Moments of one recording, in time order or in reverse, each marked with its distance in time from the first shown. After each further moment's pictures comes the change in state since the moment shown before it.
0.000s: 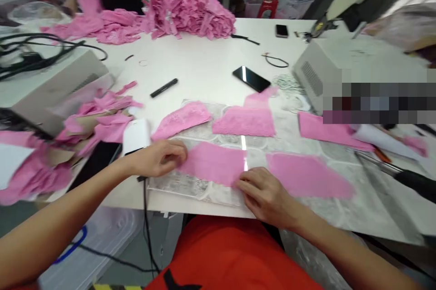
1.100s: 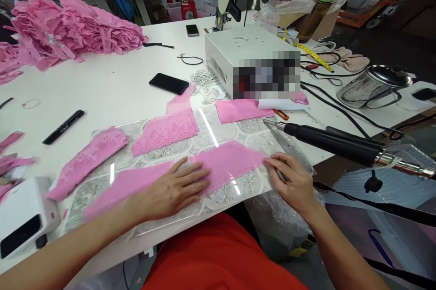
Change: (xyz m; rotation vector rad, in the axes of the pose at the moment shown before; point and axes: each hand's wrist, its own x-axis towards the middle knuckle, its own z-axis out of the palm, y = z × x) left_hand 0.139 0.050 0.102 0.564 -0.092 0.635; right_hand -0.169 0.035 -0.078 -0.459 0.407 0.668
